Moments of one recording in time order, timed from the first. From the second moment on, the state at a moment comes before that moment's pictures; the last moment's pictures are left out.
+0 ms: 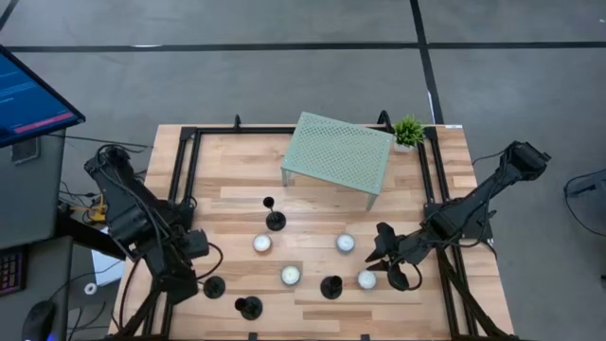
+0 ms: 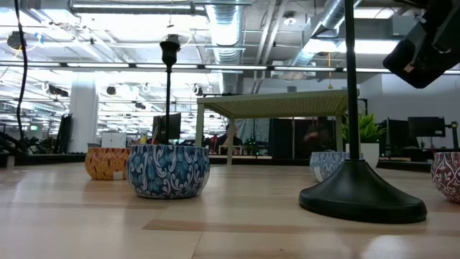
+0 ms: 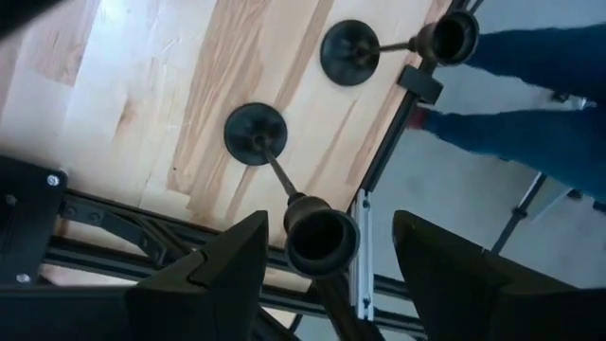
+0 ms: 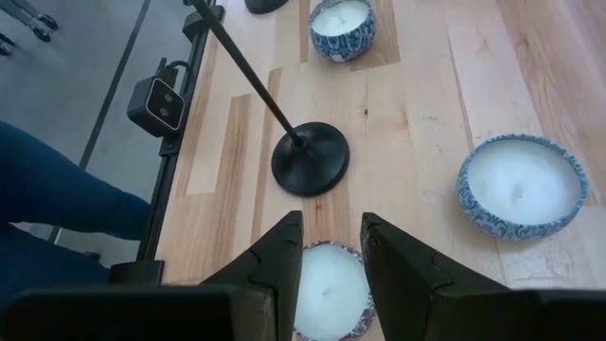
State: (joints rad) left arm -0.91 1.15 1.52 -1.45 -0.01 -1.27; right arm 0.65 1.13 0.58 -0.16 0.23 0.64
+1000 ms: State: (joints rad) left arm -0.91 1.13 1.46 -1.45 -0.02 -1.25; right arm 0.65 1.13 0.58 -0.17 0.23 0.65
